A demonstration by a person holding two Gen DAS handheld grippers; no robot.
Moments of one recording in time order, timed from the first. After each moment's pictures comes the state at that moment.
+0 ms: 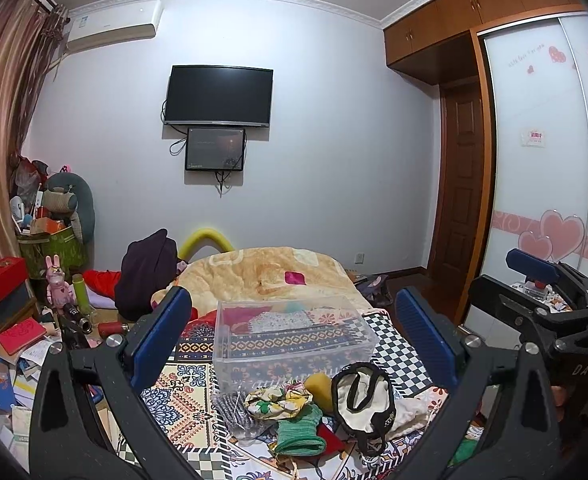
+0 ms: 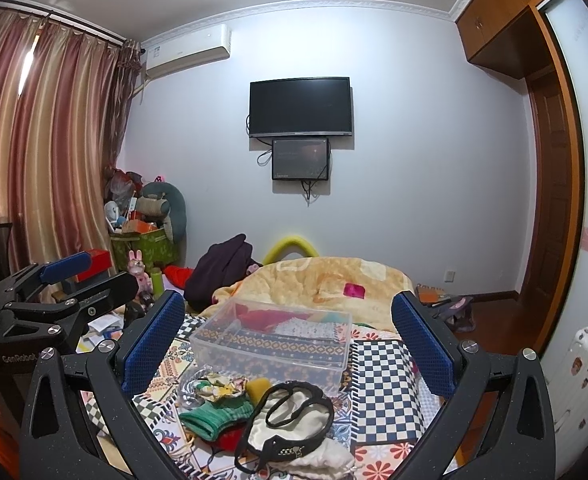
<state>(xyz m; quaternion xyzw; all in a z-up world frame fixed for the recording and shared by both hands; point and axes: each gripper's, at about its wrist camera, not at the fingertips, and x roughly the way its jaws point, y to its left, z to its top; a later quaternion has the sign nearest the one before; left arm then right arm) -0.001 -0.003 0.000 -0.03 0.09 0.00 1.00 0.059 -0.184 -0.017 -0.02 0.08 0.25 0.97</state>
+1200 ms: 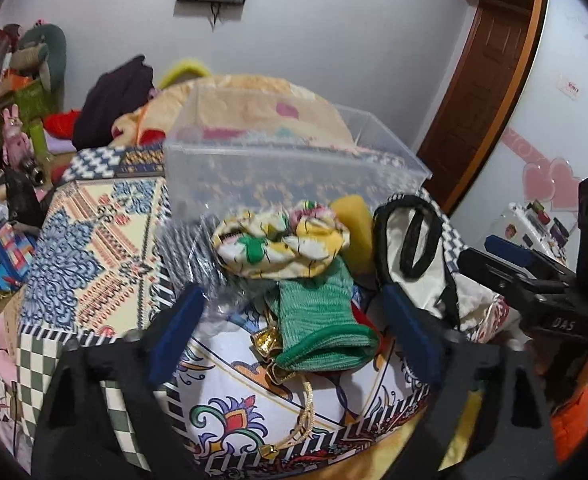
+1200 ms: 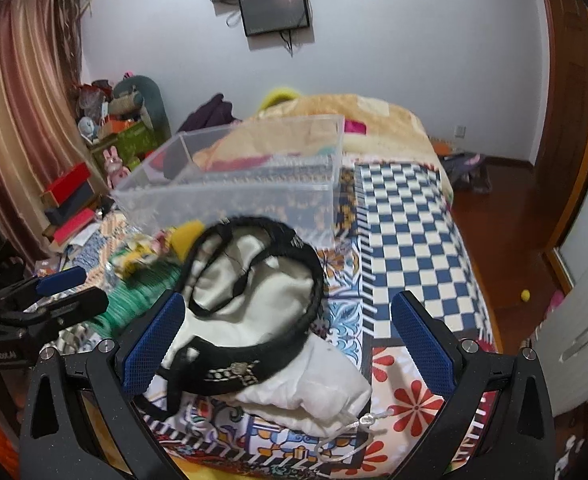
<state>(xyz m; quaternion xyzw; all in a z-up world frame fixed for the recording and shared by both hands) 0.094 0.021 -0.160 -0.11 0.37 -0.05 0.92 0.154 -0.192 -0.153 -0.01 0.35 0.24 0.91</state>
